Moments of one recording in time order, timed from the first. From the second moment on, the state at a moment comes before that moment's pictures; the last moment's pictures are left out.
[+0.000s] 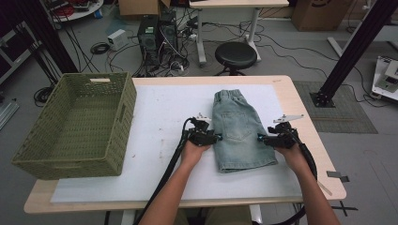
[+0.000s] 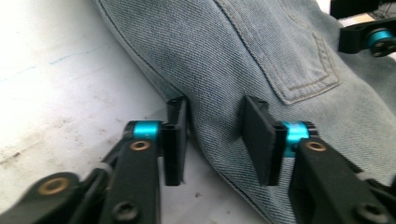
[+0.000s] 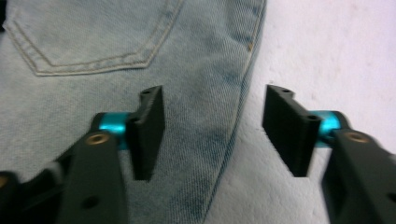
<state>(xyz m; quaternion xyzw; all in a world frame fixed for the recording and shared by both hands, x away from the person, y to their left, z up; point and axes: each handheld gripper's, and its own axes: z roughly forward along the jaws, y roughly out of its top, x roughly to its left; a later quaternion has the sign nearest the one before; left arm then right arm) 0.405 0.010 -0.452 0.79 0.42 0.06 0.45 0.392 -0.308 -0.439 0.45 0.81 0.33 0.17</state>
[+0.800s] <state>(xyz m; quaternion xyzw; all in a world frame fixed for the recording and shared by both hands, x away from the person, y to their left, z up) 0.398 0.025 -0.447 0.77 0.42 0.09 0.48 0.388 -0.302 -0.444 0.46 0.80 0.35 0.12</state>
